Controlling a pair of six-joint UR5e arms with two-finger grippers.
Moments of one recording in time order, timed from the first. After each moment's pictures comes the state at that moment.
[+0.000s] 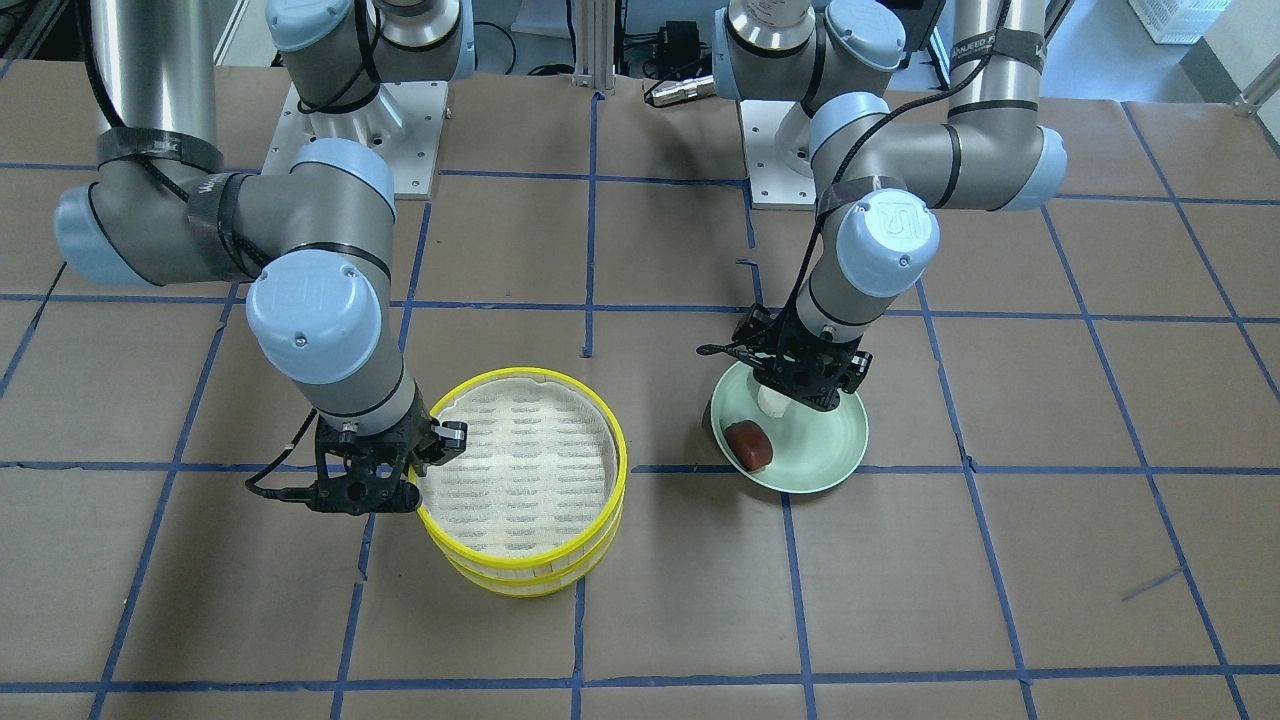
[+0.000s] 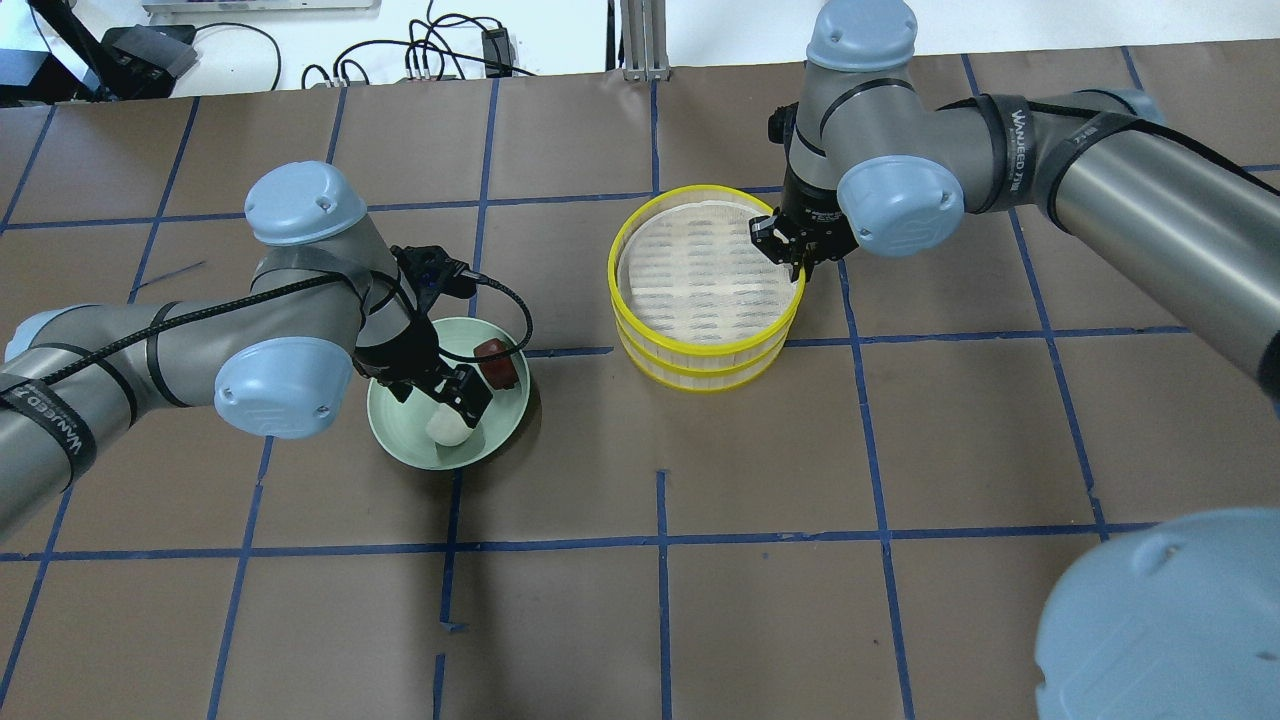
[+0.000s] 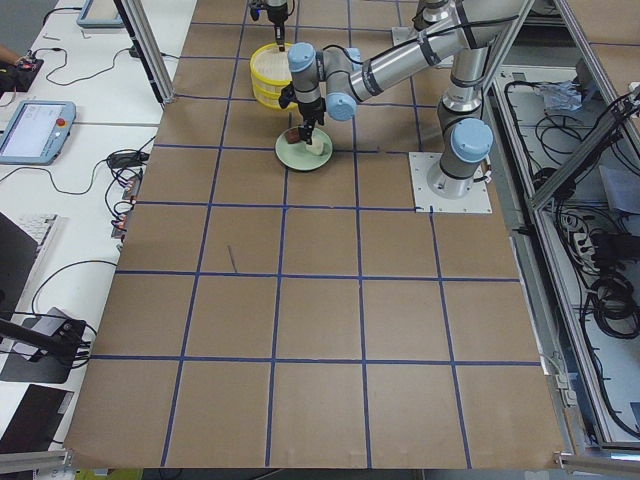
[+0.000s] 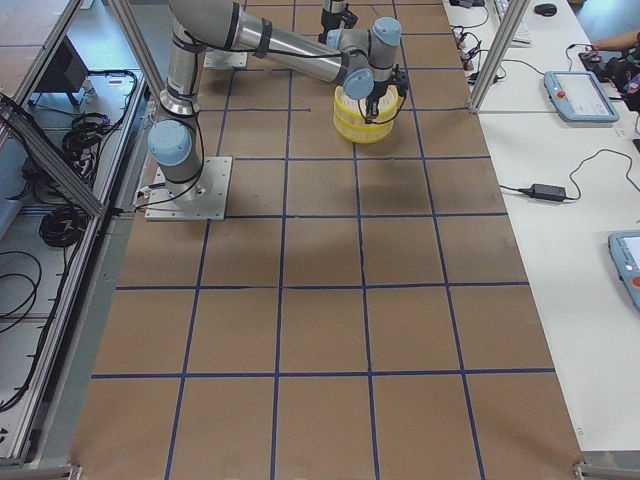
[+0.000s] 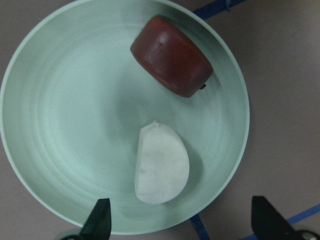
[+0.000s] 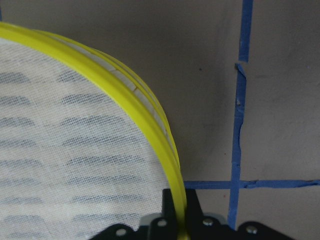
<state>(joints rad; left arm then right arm) -1.56 -1.77 -2.02 -1.05 1.54 0.46 1.68 -1.17 1.61 -1.97 -1.59 0.10</state>
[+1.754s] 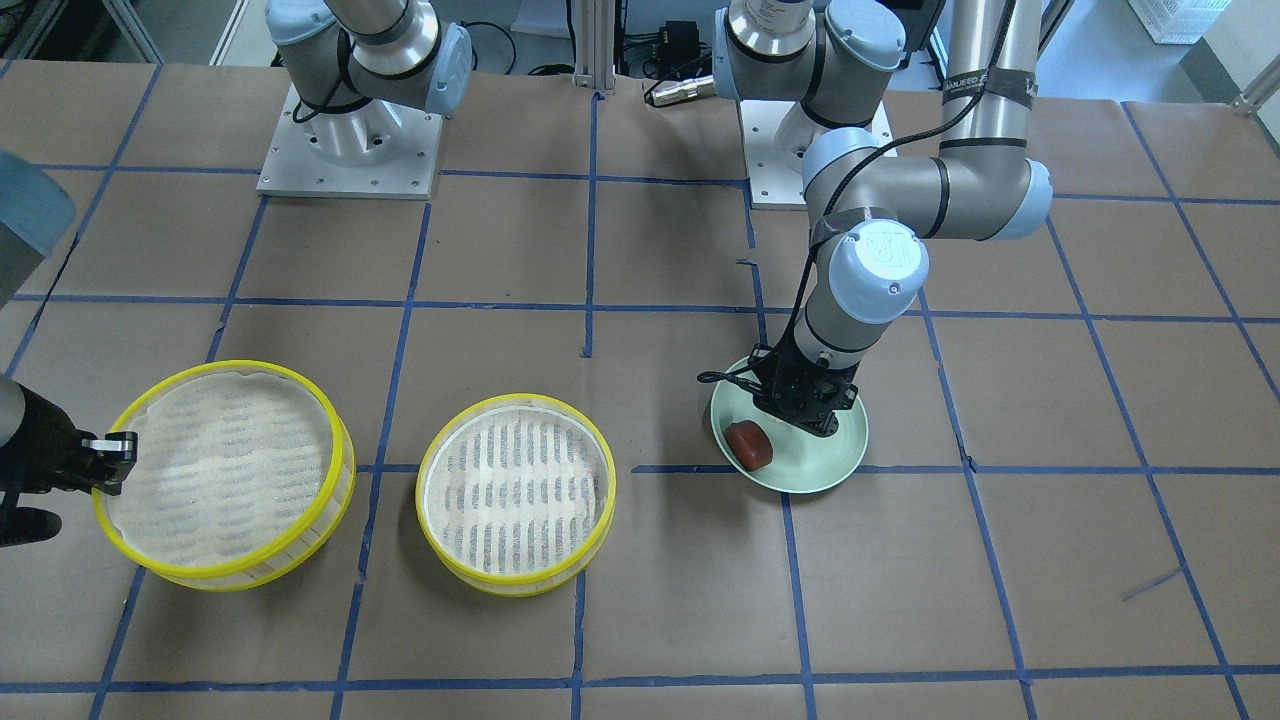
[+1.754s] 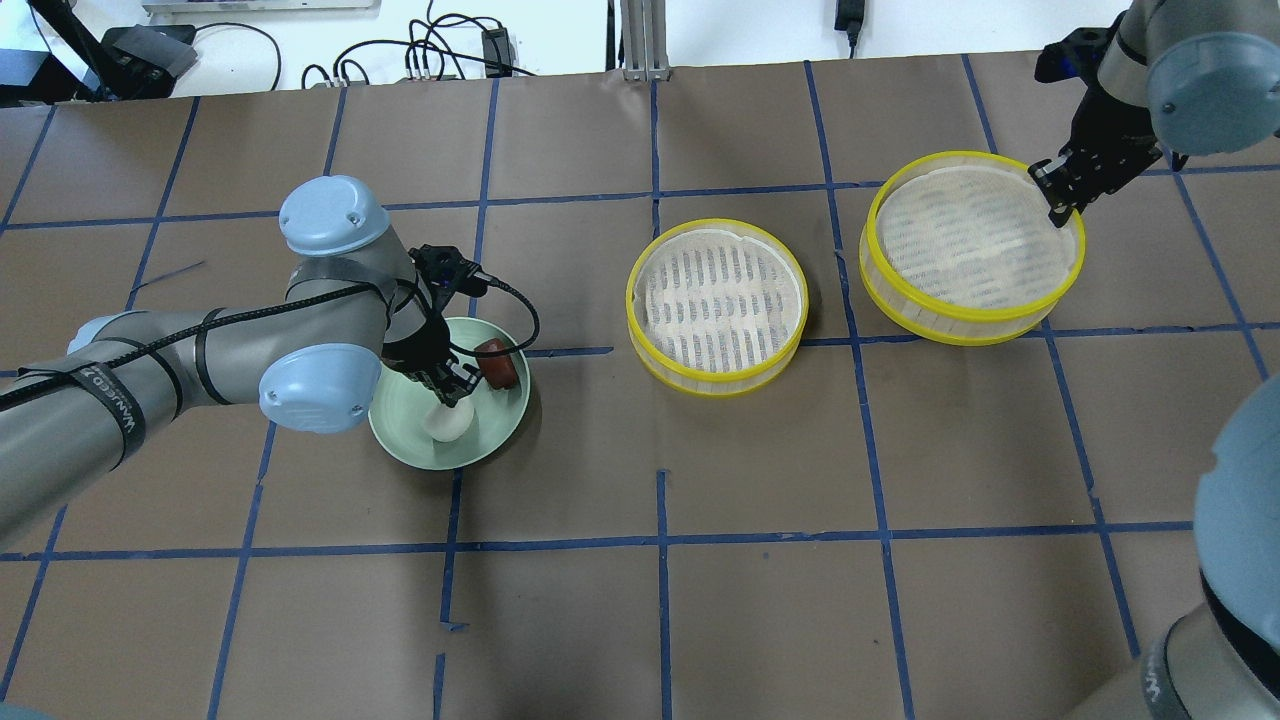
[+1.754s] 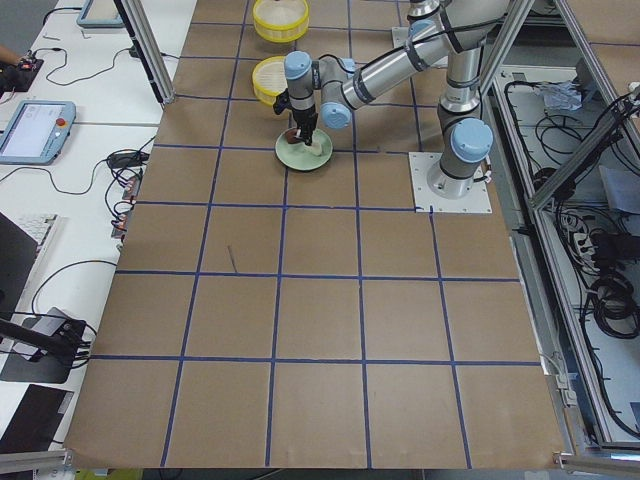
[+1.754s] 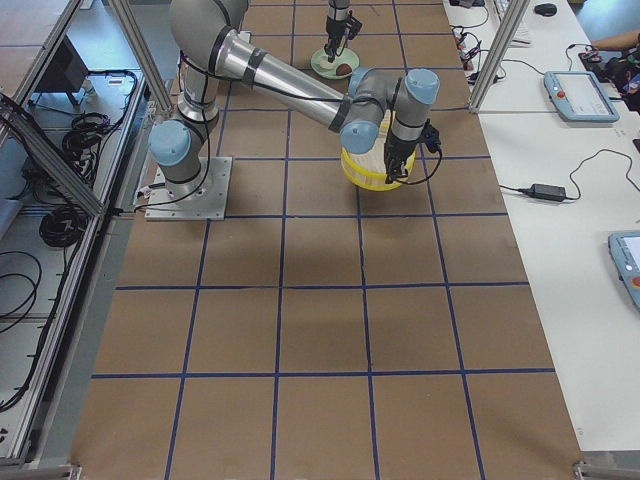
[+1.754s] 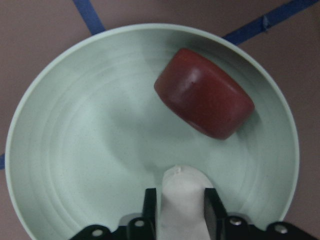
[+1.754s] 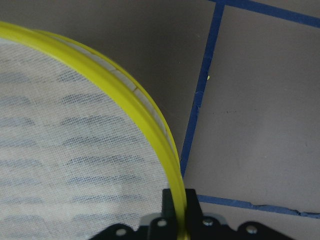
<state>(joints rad) -1.57 -1.84 -2.03 -0.93 1.57 0.47 1.27 -1.16 1.51 -1.88 -1.66 -0.51</state>
